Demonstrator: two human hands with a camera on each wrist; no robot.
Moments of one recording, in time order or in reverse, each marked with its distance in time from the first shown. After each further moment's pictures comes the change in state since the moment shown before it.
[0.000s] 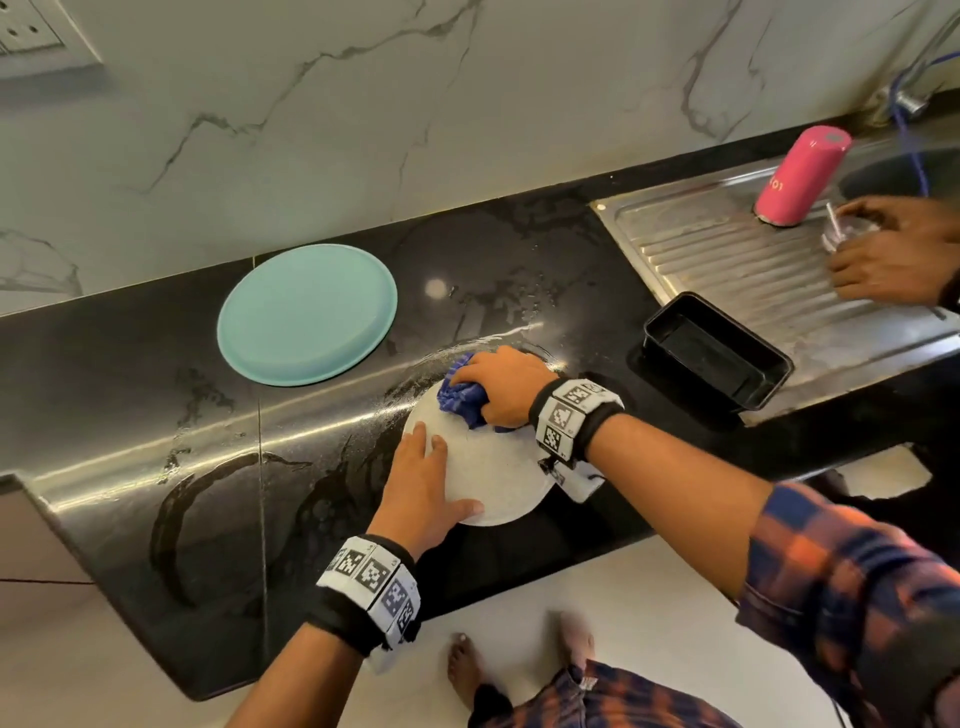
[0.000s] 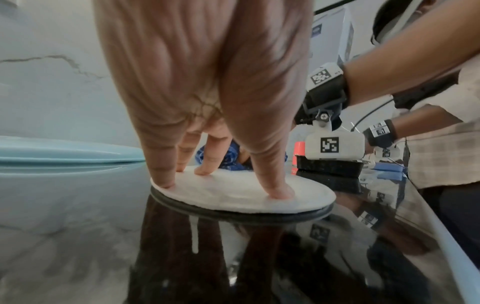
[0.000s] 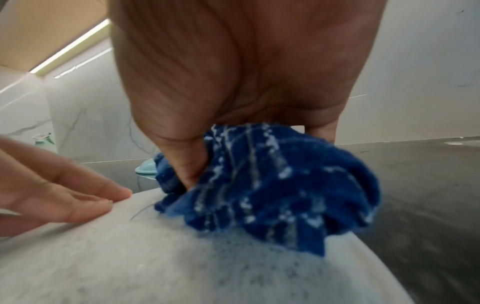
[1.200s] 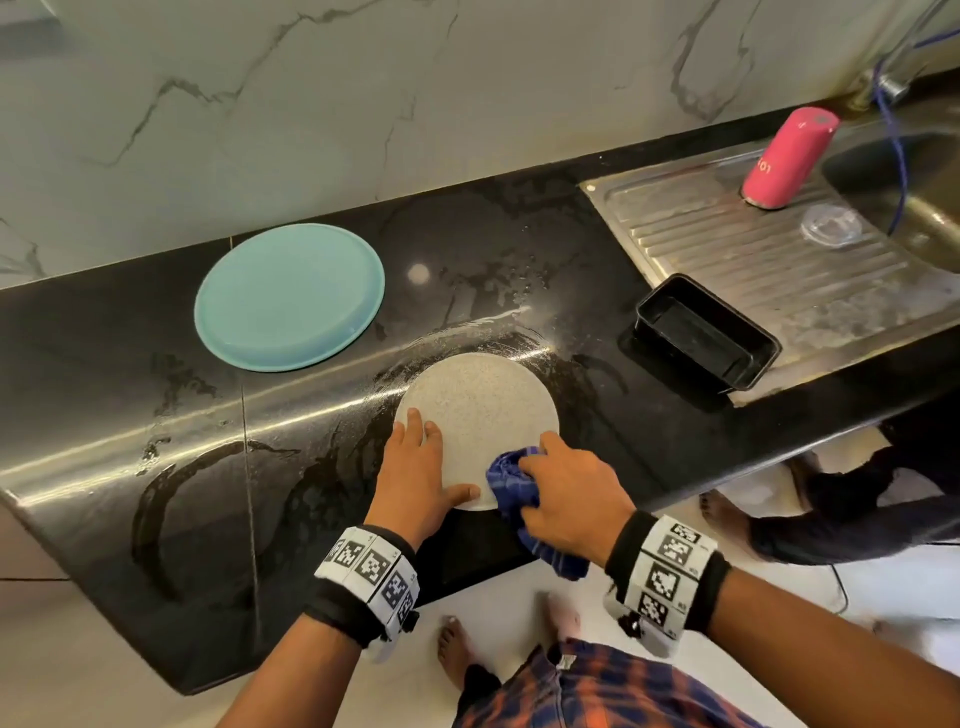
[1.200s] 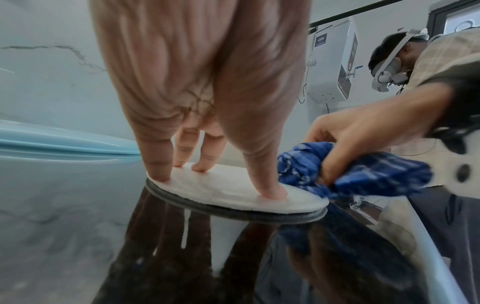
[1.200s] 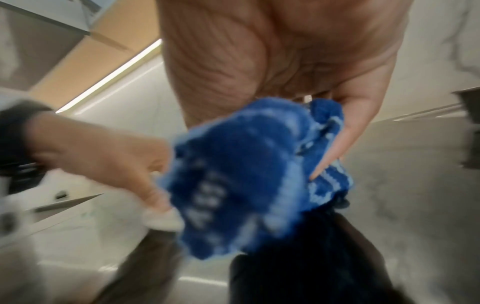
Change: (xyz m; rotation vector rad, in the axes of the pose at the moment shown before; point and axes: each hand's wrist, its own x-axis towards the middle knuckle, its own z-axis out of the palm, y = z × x) left_hand -0.001 0.001 0.002 0.096 0.018 0.035; right_hand -0.138 -0.027 0.063 0.139 0.024 0.234
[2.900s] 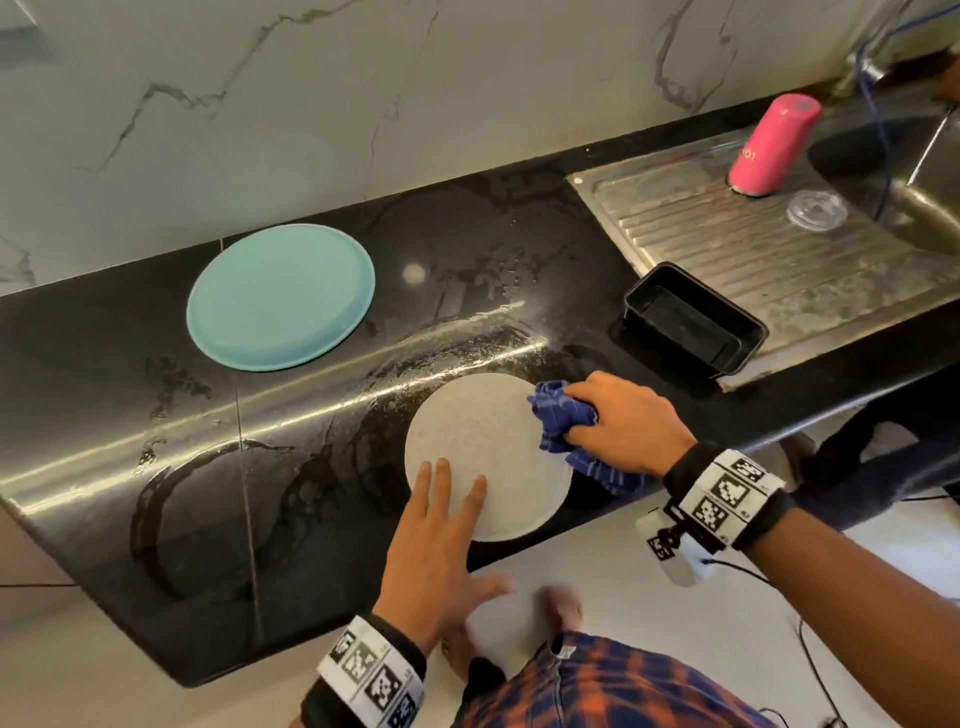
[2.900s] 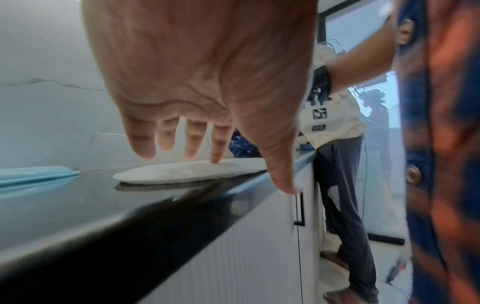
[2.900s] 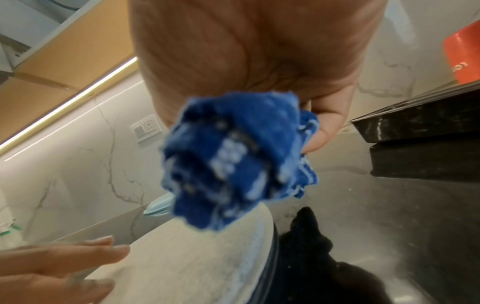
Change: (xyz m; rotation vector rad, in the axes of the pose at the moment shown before) left_hand -0.073 0.006 0.048 0.189 0.037 0.248; right_hand 0.009 0.065 -0.046 0.114 0.093 0.108
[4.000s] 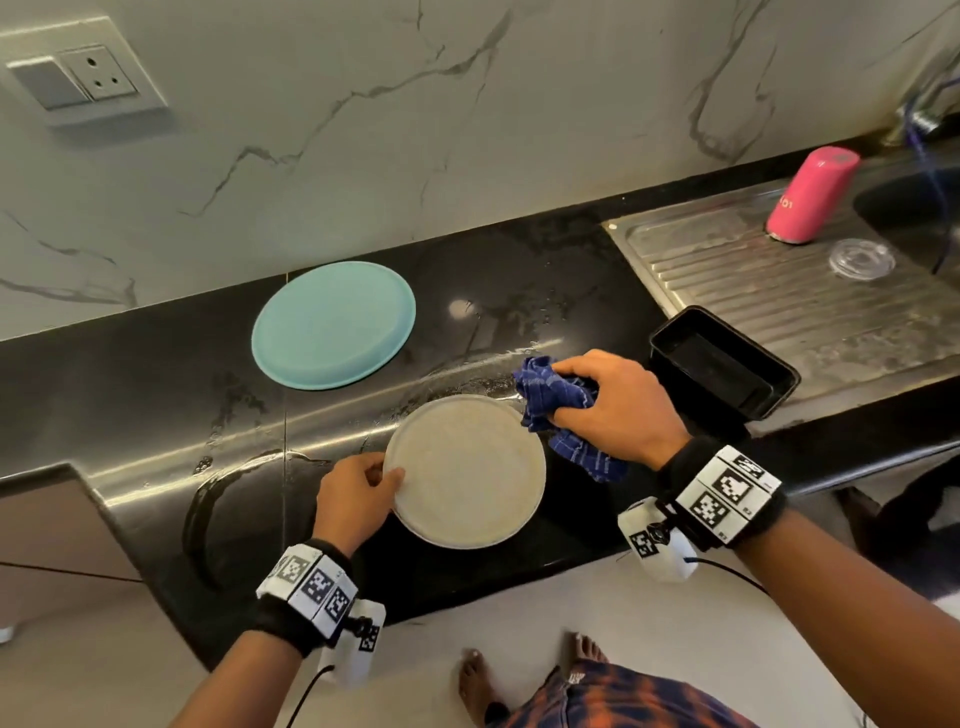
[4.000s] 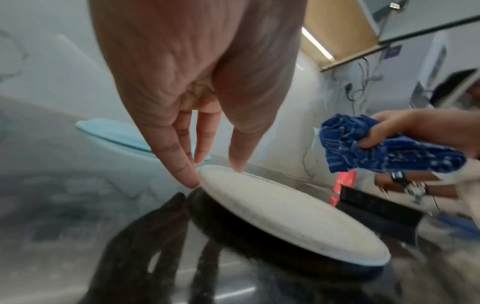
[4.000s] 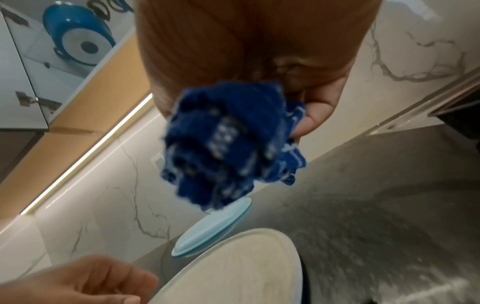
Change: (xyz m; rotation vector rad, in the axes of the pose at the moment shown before) left_hand 0.032 -0.092 -0.051 -0.676 0.297 -0.538; right_hand 0.014 -0.030 -0.037 0.288 0.290 -0.192
